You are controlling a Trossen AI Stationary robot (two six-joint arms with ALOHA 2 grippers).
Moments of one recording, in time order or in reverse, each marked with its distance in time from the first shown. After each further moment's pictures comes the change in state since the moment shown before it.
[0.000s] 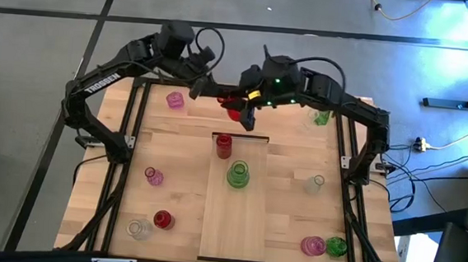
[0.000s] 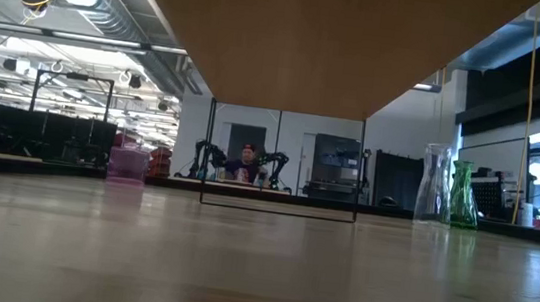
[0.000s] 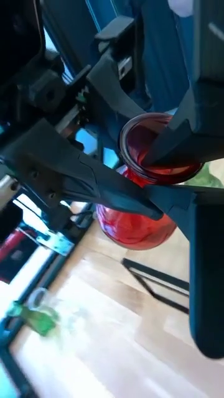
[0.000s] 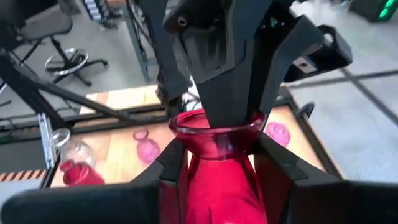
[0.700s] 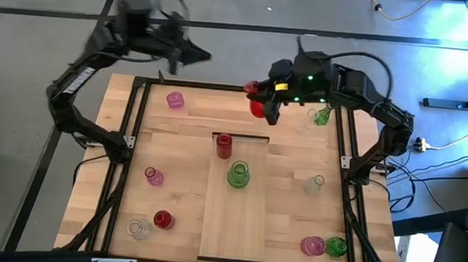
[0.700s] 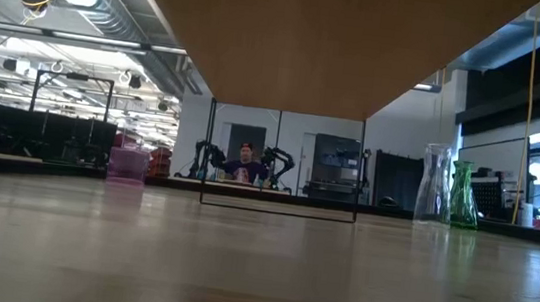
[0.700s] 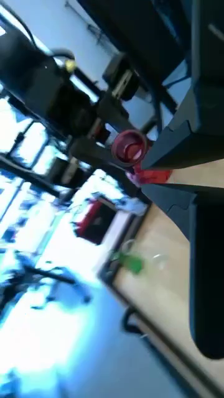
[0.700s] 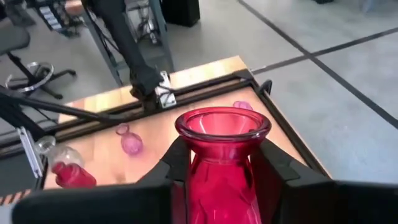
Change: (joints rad) left arm 0.167 -0.109 0.069 0.057 -0.075 0.132; right arm 0.002 -0.150 -0.004 -0.171 0.150 0.110
